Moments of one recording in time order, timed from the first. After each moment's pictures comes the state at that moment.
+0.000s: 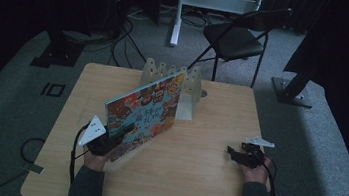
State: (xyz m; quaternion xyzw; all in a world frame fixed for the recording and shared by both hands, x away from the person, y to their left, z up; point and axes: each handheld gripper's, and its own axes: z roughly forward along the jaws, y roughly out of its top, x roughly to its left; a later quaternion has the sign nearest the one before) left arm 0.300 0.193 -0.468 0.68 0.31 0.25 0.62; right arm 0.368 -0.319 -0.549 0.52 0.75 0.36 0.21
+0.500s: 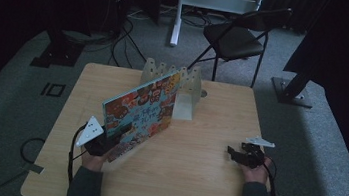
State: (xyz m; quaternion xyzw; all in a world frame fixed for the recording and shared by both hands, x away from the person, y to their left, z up) left arm 0.298 0.199 -0.470 0.67 0.32 0.25 0.62; right arm 0.368 -0.319 -0.549 0.52 0.75 0.36 0.20
